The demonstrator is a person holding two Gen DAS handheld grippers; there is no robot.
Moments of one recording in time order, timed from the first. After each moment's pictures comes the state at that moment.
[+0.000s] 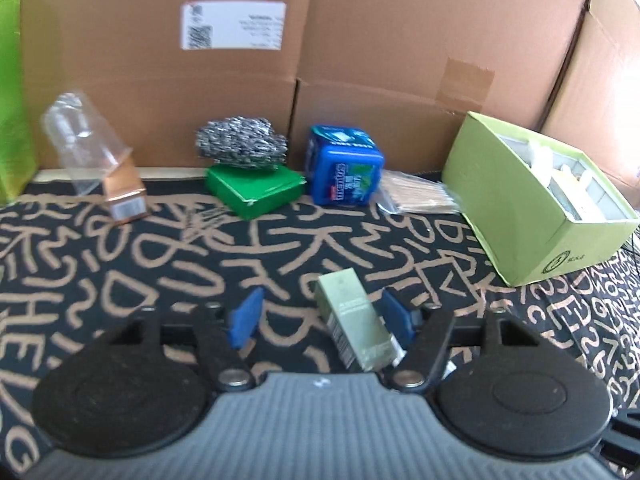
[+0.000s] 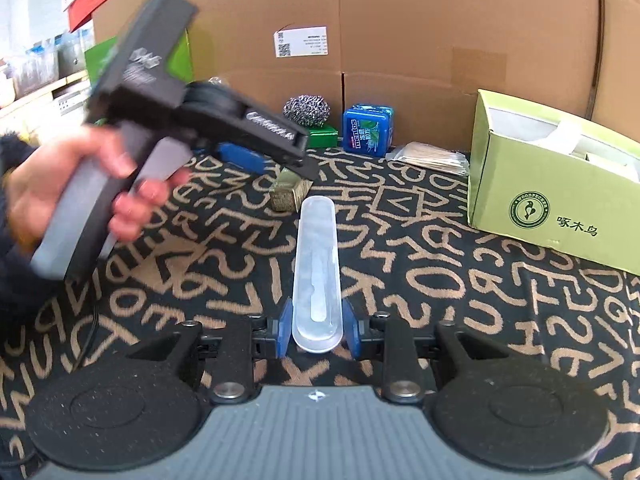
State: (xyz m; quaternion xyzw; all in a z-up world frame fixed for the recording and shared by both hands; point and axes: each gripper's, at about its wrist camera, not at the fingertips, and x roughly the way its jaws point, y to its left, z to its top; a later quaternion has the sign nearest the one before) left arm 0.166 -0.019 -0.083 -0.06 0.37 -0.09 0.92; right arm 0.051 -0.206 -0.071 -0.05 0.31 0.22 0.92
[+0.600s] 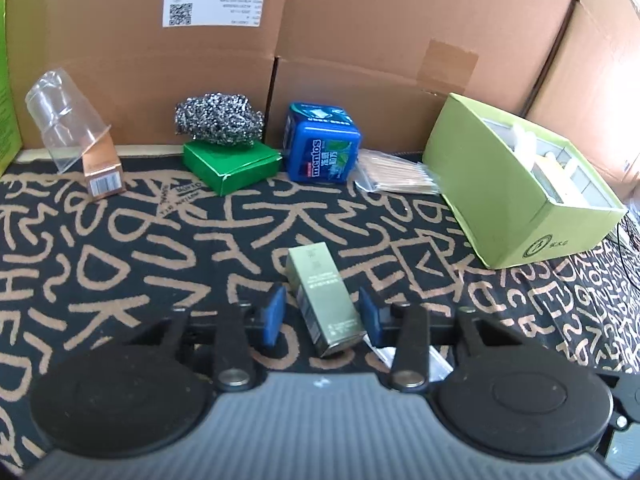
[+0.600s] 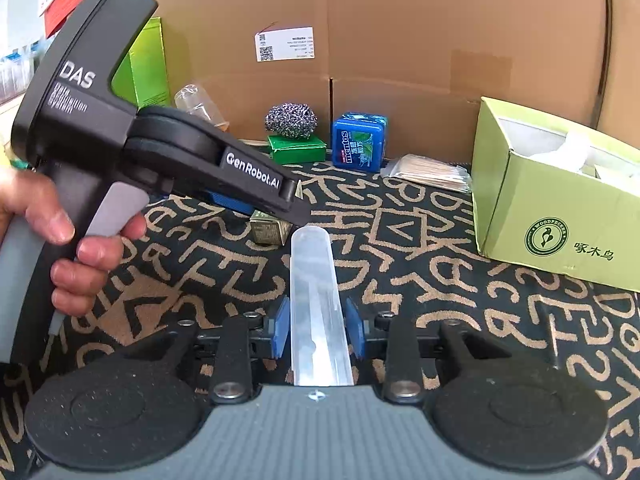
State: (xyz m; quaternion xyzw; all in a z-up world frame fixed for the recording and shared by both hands) left arm 0.169 -0.022 -0.089 -0.07 0.39 -0.12 0.91; right arm 0.079 -0.182 -0.075 -0.05 0.31 0.19 0.93
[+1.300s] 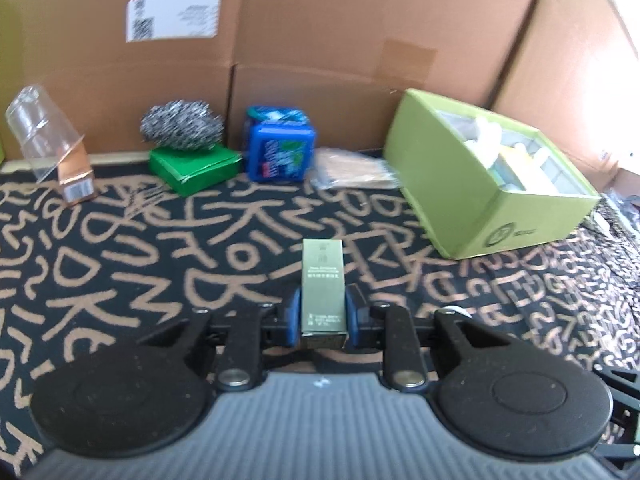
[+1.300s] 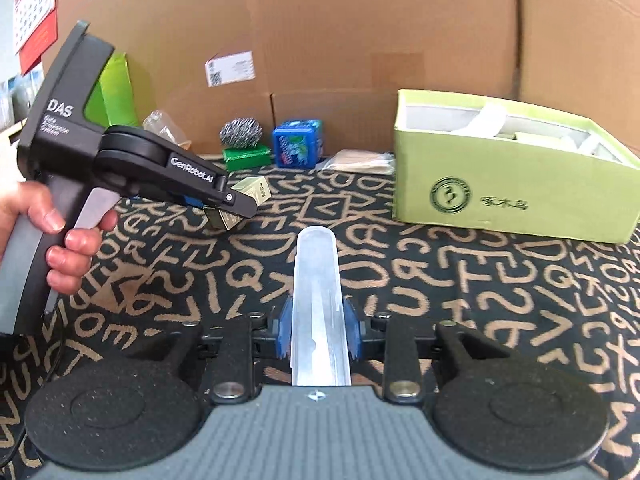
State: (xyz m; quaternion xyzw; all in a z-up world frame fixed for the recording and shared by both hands) left arm 0.154 -0.047 -0.075 -0.06 0.38 -0.15 0.91; right arm 0.039 -0.237 -0.069 0.00 0.29 0.14 0.95
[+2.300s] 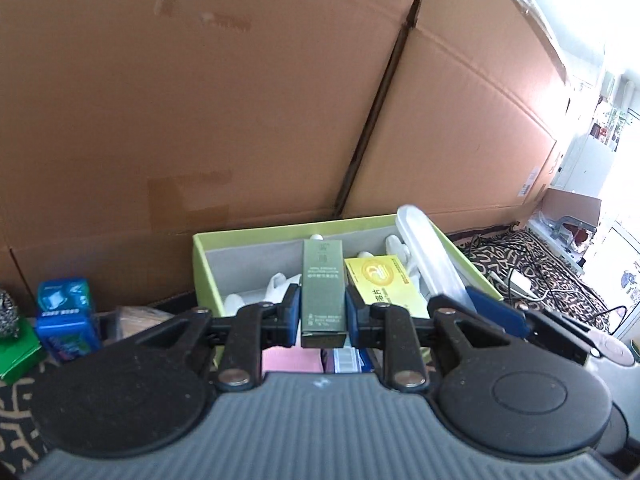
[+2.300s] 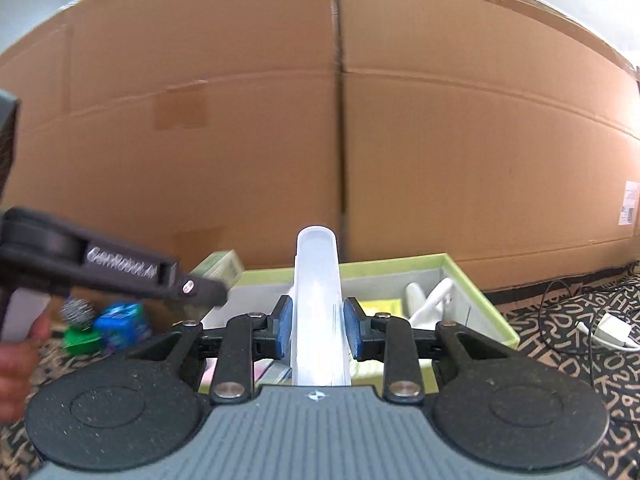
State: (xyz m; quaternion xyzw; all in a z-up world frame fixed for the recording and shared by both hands) left arm 0.236 -0.199 0.002 -0.06 0.31 -0.25 0.91; right arm 0.130 -0.348 0.004 0.03 0.15 -0.02 0.99
